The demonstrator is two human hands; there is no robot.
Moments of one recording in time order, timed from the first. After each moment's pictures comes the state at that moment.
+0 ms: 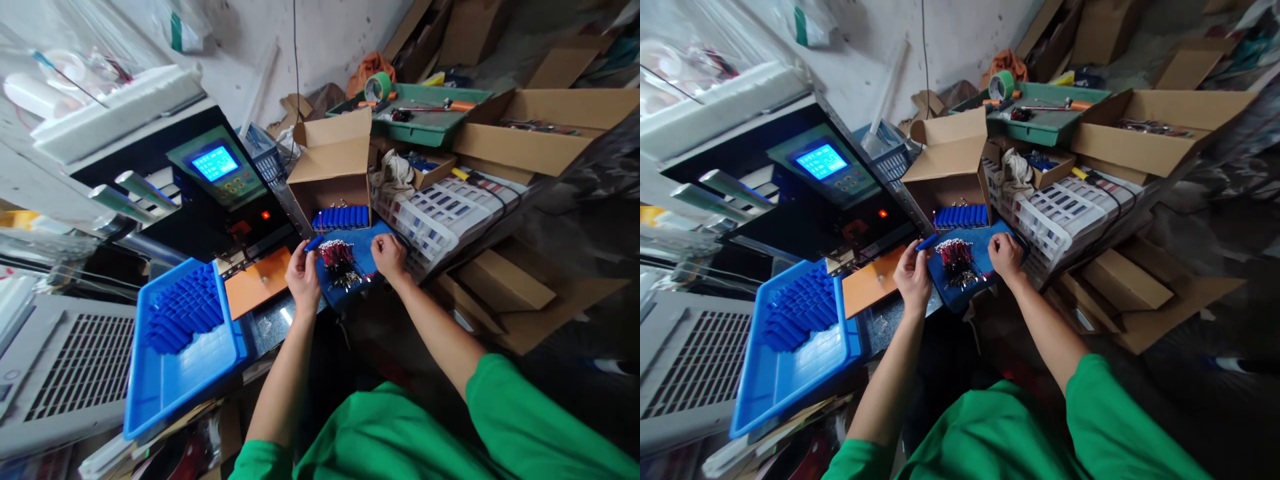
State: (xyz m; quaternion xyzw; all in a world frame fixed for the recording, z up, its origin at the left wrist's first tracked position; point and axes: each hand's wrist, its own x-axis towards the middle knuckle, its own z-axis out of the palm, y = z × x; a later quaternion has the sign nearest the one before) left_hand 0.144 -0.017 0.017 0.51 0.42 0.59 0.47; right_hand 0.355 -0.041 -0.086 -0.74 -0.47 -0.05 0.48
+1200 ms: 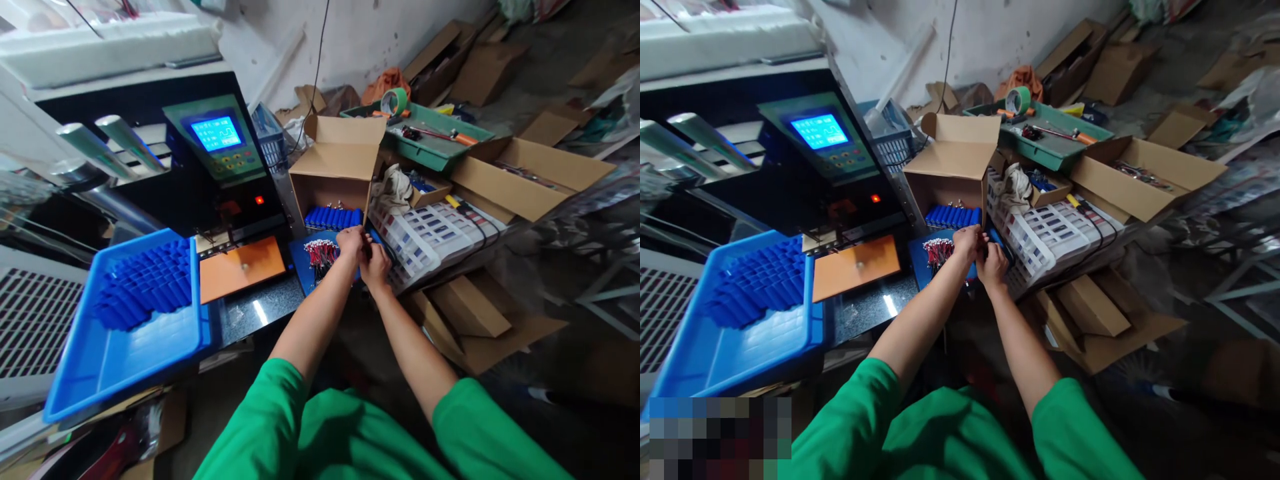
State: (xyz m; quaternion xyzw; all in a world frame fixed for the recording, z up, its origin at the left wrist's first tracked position) left_hand 0.322 0.026 0.002 0.24 0.52 0.43 0.70; right_hand 0.360 -0.042 -0.090 -0.73 -0.50 -0.06 0.46
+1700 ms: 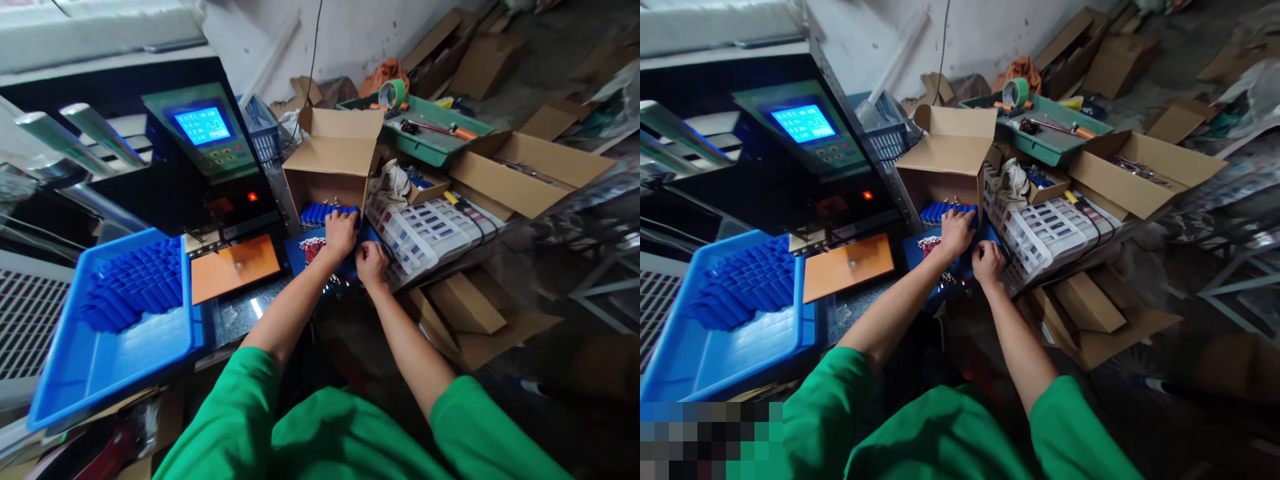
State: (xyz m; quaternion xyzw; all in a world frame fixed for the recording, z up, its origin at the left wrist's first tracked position) left_hand 0.277 0.051 0.014 0.89 0.42 0.17 0.08; right_hand 0.359 -0.039 -0.086 -0.73 -0.50 -0.06 0.47
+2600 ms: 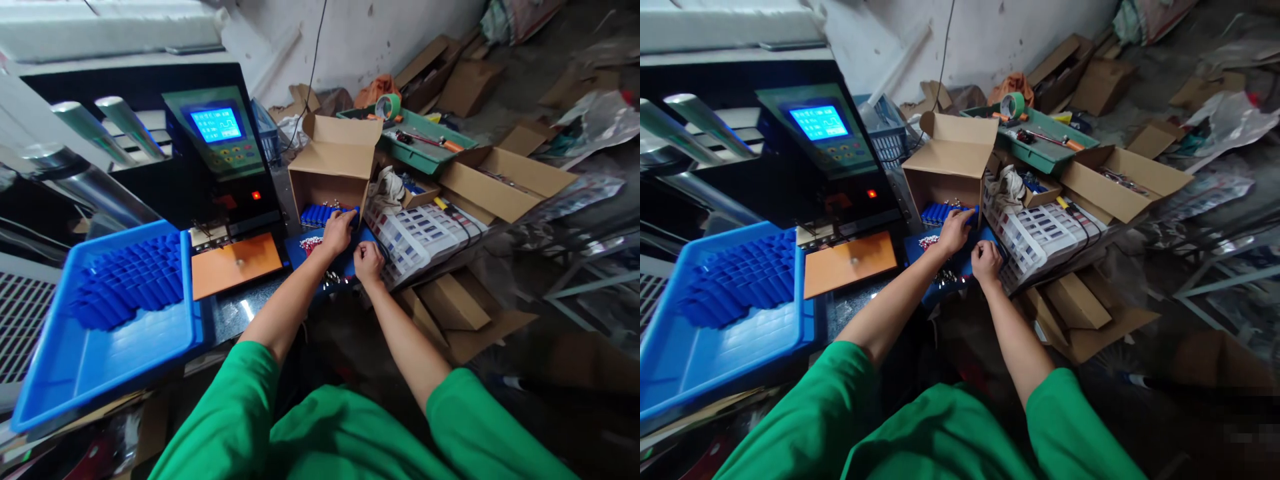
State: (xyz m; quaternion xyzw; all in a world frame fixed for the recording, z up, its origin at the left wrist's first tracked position) left_hand 0.267 0.067 -0.005 0.88 0.35 0.26 0.19; right_hand 0.358 -0.038 -0.085 -0.75 -0.49 -0.06 0.45
